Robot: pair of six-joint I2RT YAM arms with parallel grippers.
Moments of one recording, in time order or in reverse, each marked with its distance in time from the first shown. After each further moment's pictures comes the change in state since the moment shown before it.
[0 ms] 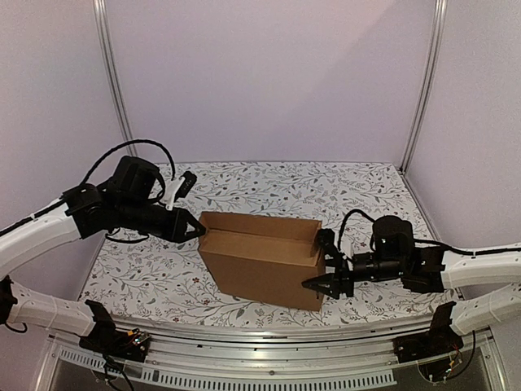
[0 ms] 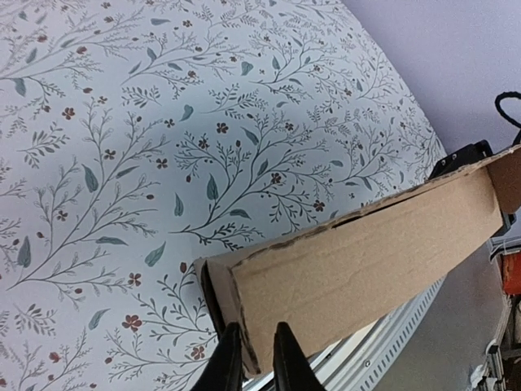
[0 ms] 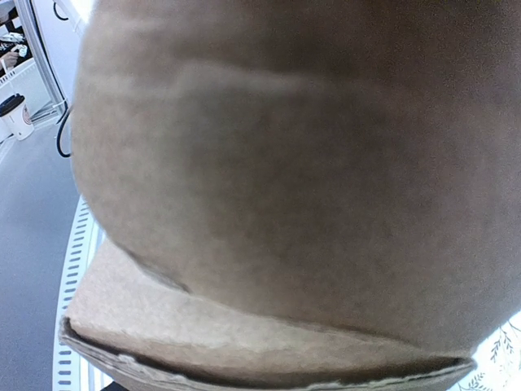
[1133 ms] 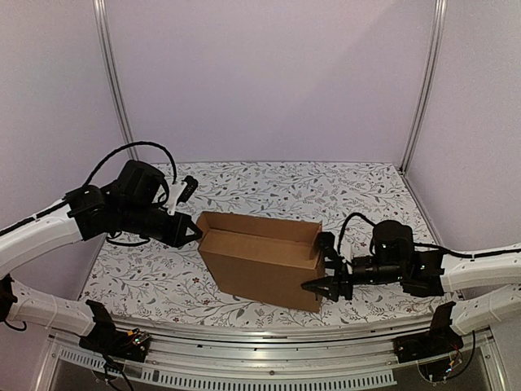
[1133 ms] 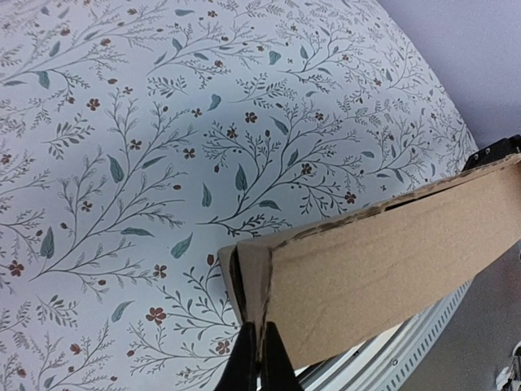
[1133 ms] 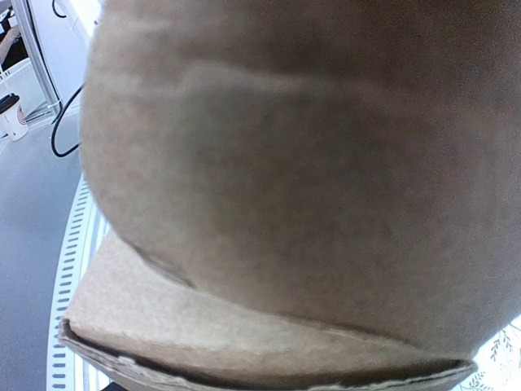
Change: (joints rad) left arm -0.040 0.012 -0.003 -0.037 -0.111 0.022; right arm 0.027 0.002 -0.031 0.051 0.047 0.004
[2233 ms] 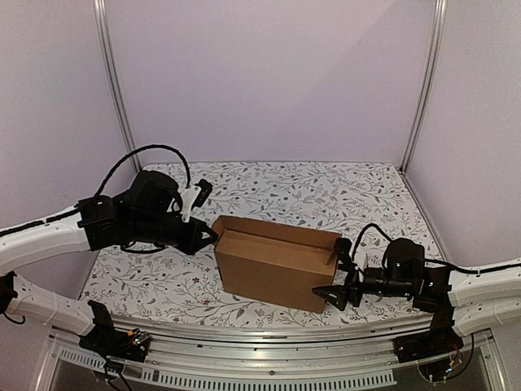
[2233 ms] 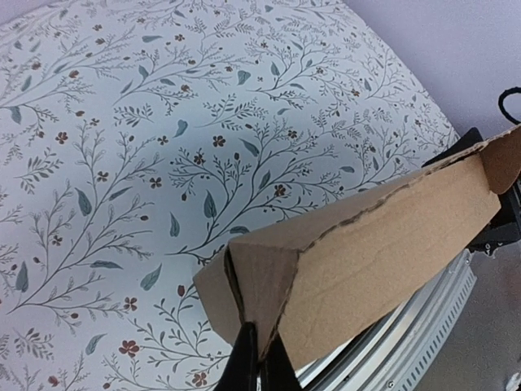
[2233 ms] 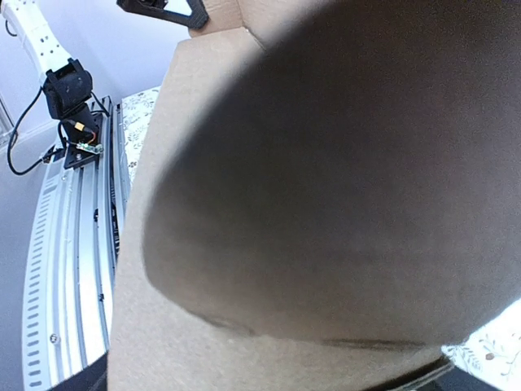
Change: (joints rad) left arm -0.127 0.032 -0.050 0.157 -0.091 -0.041; right arm 0.013 -0.113 -0.183 0.108 0.179 0.096
